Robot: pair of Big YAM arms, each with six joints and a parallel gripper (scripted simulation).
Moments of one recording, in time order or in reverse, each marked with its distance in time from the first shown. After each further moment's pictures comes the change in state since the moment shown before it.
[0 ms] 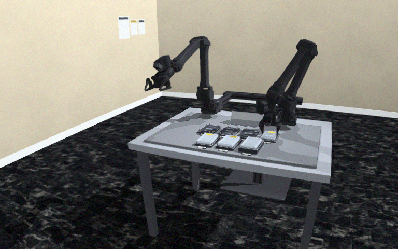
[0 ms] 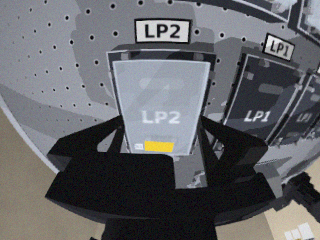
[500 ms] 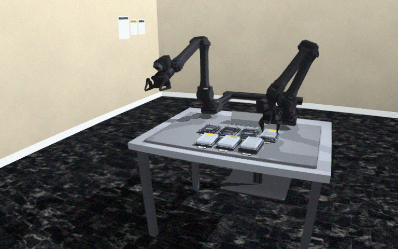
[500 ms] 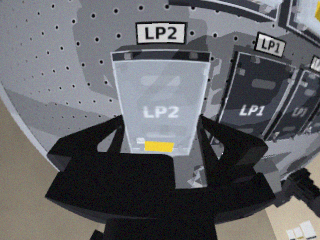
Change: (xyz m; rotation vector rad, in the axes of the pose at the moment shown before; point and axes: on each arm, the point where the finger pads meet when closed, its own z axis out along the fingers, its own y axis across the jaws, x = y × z) left arm -0.001 0.000 -0.013 0.002 0.000 0.014; right arm 0.000 0.000 0.000 0.000 0.000 0.000
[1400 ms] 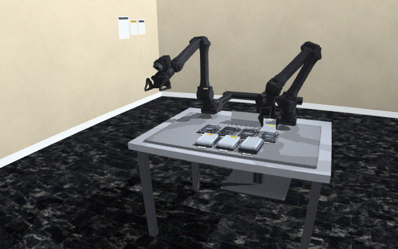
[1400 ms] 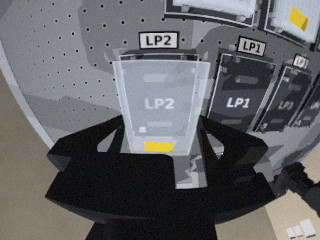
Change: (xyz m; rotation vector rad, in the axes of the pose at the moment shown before) left arm -0.006 -0.003 -0.033 -0.003 0.006 0.006; right arm 0.000 0.000 0.000 0.000 0.000 0.000
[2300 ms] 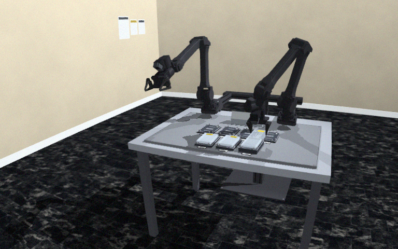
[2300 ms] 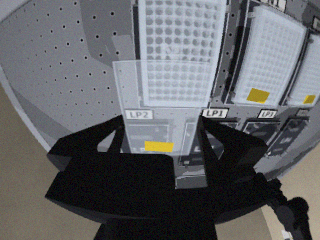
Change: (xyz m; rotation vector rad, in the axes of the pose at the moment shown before) left arm -0.114 -0.034 0.000 -0.005 0.007 -0.005; right arm 0.000 0.000 0.000 0.000 0.000 0.000
